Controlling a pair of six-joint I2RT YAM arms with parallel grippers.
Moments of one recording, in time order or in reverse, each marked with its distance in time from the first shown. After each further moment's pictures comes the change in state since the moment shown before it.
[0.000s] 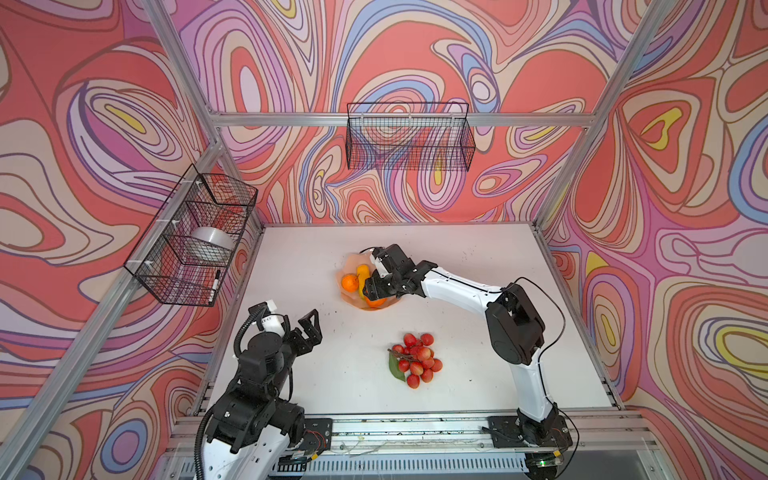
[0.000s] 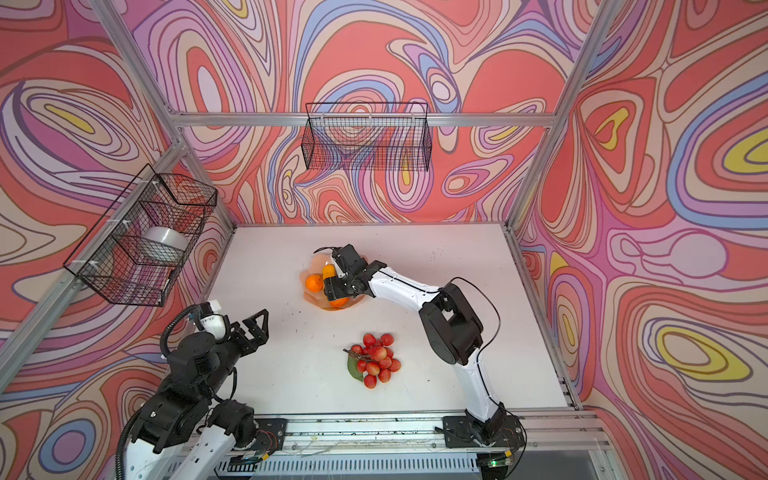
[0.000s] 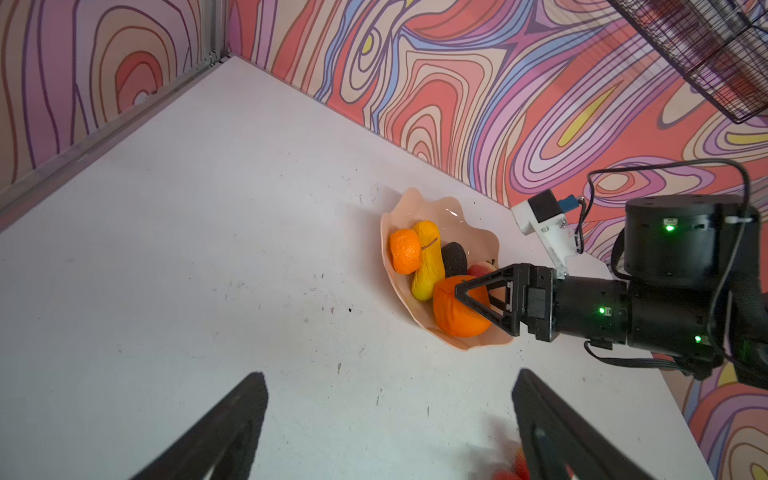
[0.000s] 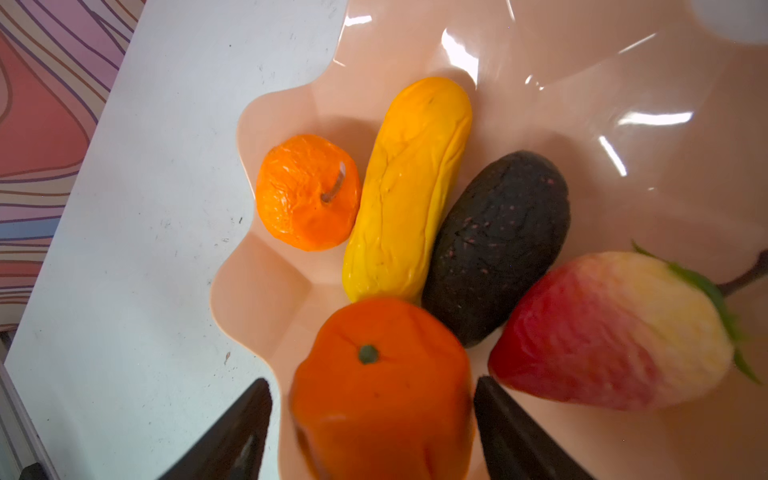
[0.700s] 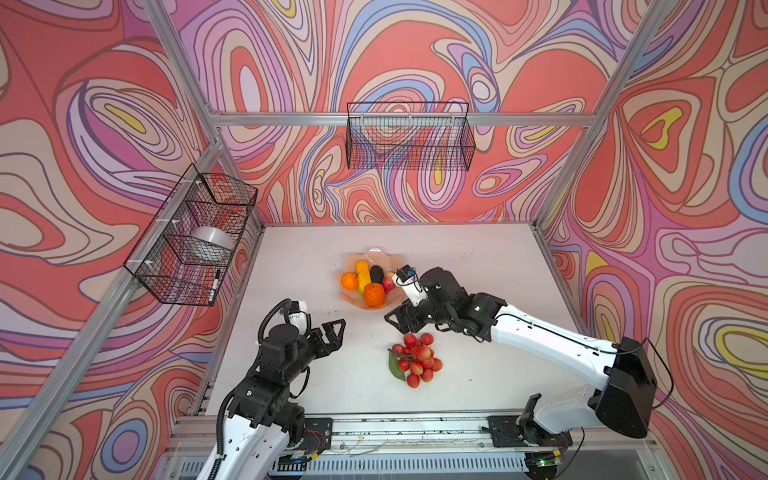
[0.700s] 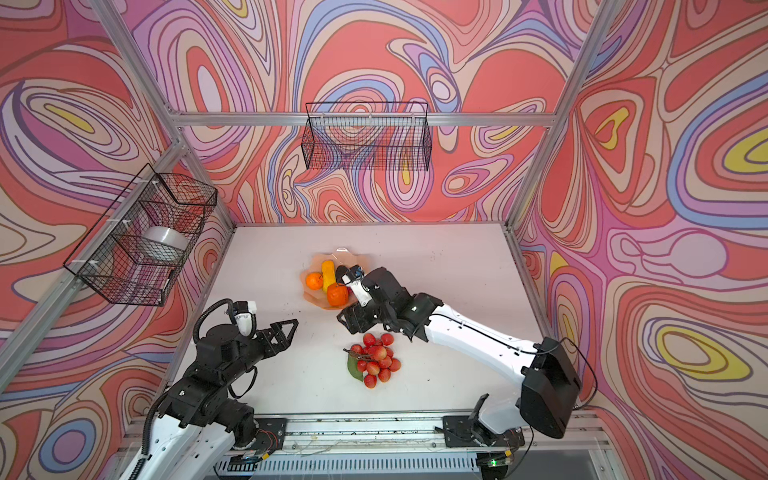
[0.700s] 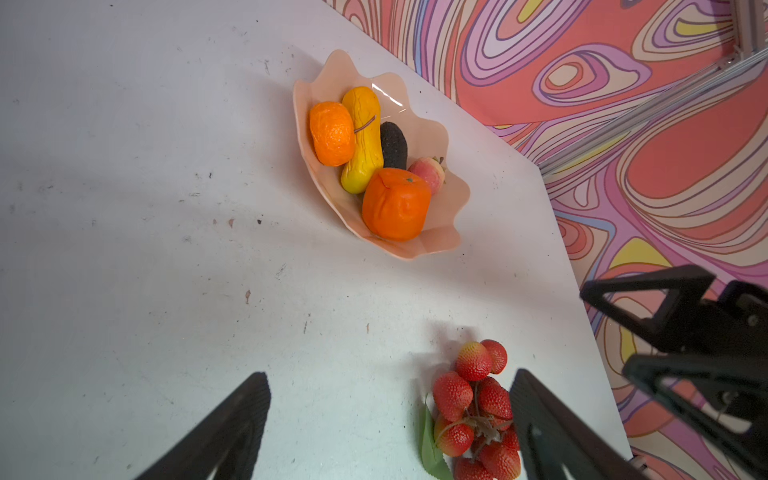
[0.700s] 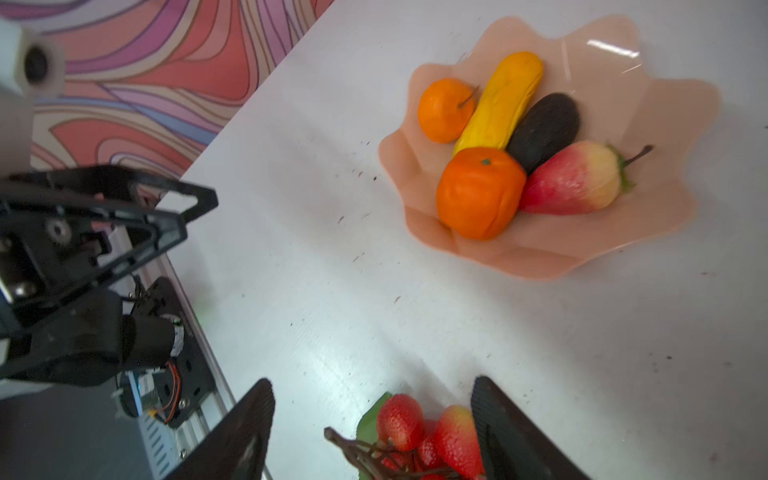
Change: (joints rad) left arm 0.000 0.102 -0.136 0.147 0.333 -0.068; right arm 0.153 -0.683 -0.581 0.050 -0.029 -0.122
